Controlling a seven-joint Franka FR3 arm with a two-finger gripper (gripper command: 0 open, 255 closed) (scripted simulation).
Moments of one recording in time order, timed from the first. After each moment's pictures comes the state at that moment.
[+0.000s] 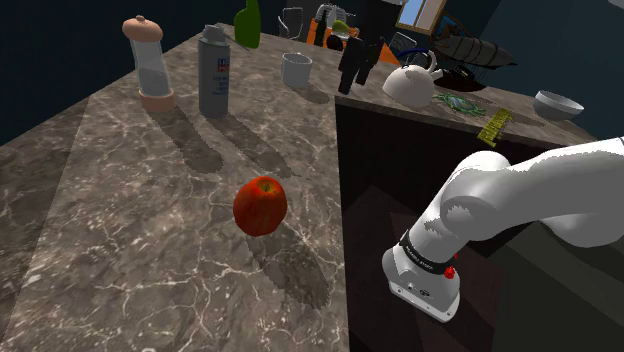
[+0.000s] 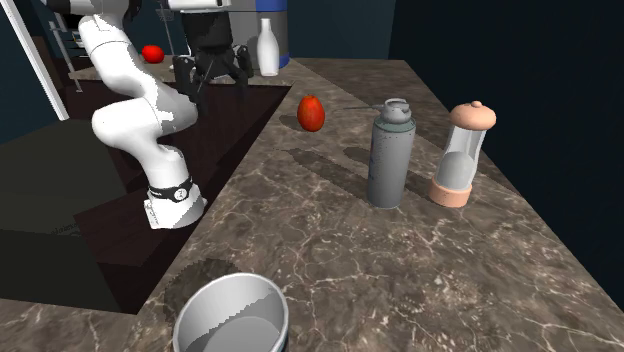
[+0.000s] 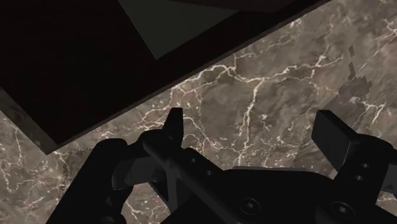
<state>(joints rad) 0.01 -0.75 0.07 -2.36 0.08 1.63 -0.08</state>
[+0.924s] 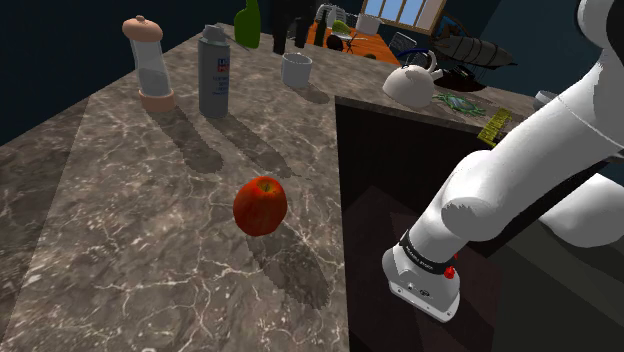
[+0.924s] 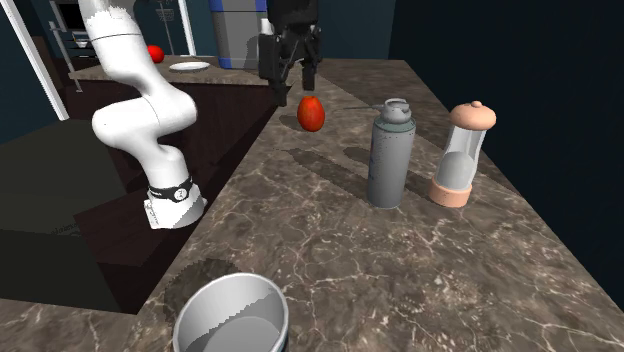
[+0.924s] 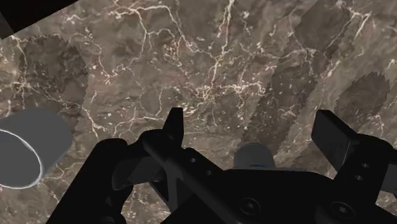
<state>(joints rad) 0.04 -0.24 0.14 -1.85 0.06 1.58 -0.08</state>
